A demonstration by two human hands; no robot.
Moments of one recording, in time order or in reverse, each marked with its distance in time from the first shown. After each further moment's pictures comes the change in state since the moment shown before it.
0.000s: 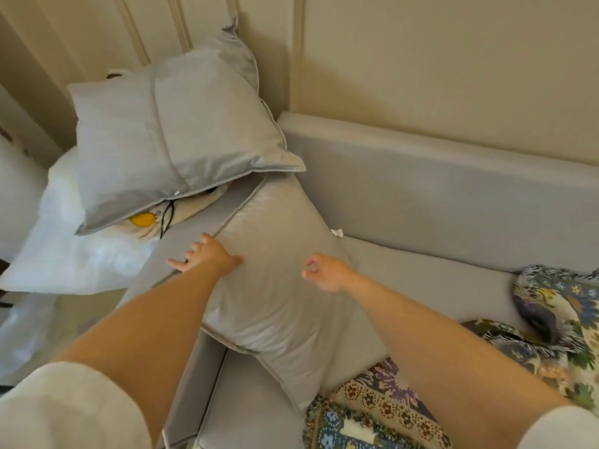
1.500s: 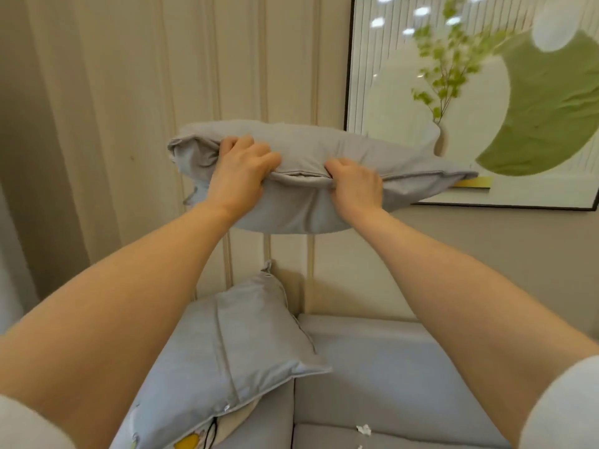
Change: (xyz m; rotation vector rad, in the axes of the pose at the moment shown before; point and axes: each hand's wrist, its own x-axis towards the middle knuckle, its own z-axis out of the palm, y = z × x) left_hand -0.144 0.018 -0.464 0.027 1.692 1.440; right_hand -0.213 -0.332 -0.306 -0.528 1.453 -0.297
